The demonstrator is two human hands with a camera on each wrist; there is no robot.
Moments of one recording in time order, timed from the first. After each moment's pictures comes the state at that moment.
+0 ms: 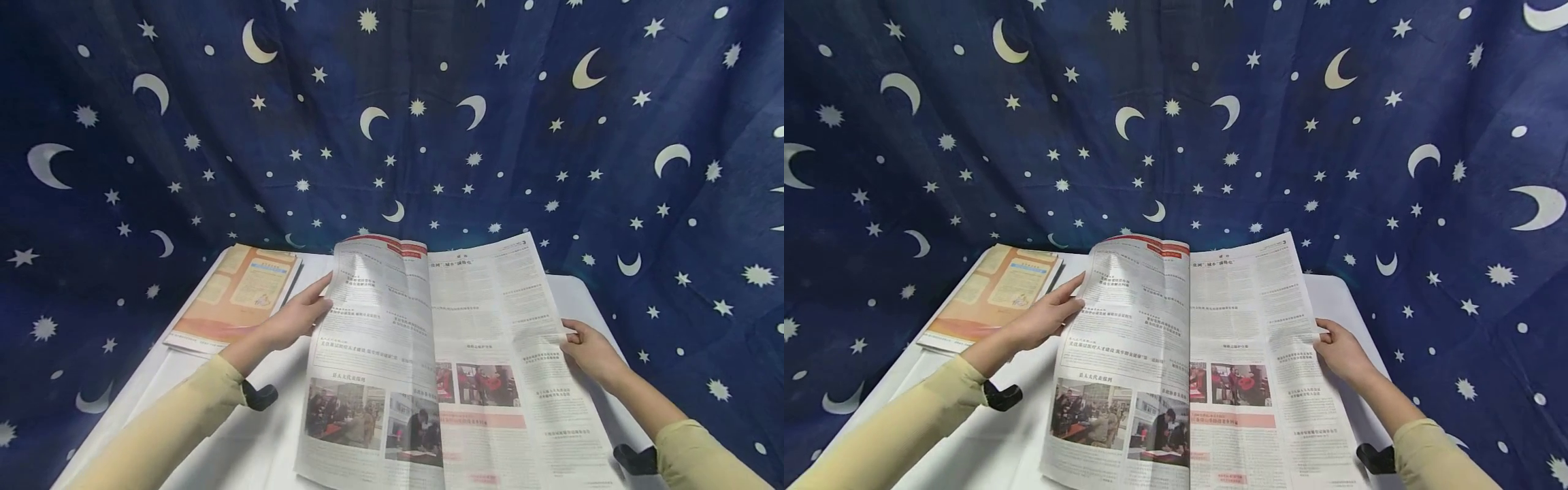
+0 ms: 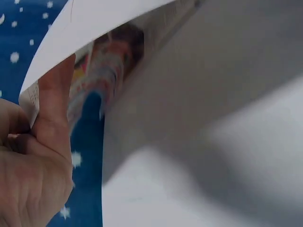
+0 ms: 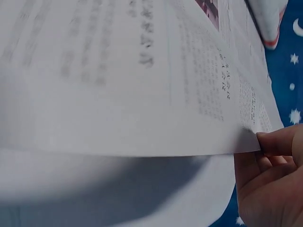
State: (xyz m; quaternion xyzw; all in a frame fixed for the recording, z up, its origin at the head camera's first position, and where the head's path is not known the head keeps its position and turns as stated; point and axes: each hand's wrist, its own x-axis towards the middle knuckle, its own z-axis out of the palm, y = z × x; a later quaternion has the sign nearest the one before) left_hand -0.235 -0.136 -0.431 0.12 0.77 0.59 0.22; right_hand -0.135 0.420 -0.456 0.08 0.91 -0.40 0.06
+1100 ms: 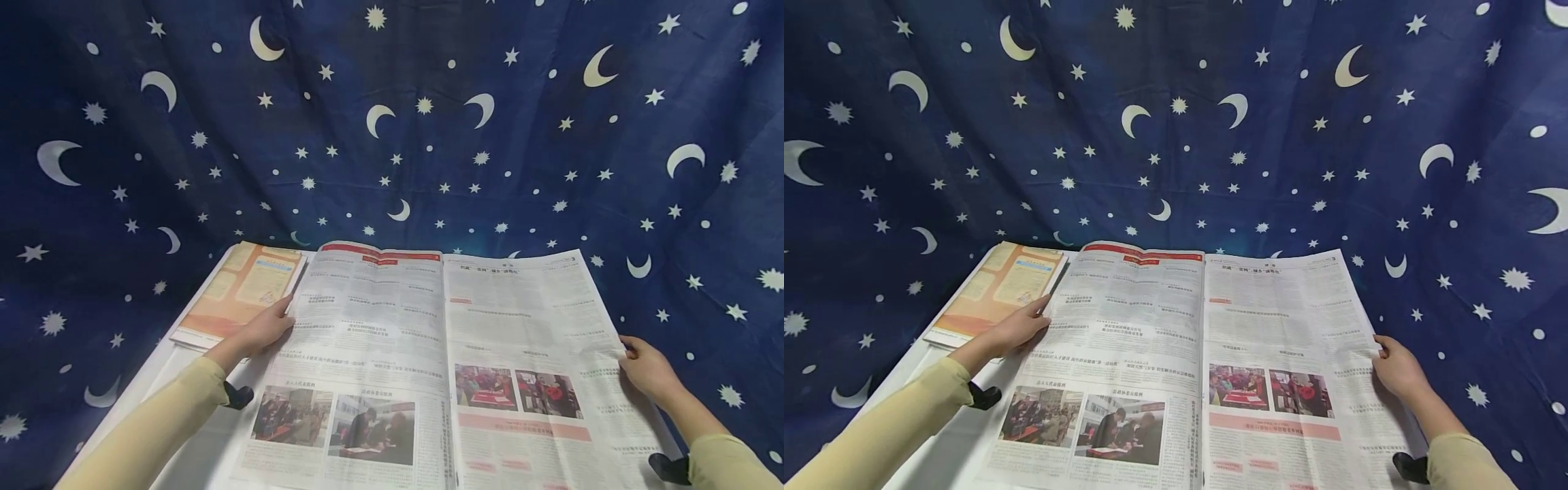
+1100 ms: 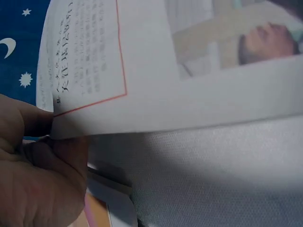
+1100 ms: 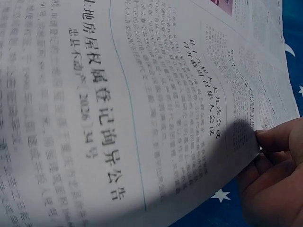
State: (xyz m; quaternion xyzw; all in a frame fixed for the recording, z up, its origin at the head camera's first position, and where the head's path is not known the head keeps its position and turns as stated) left_hand -0.255 -0.208 -0.492 0.04 0.85 0.48 0.21; right_hand -0.121 0.508 -0.481 0.13 0.95 -0.27 -0.01
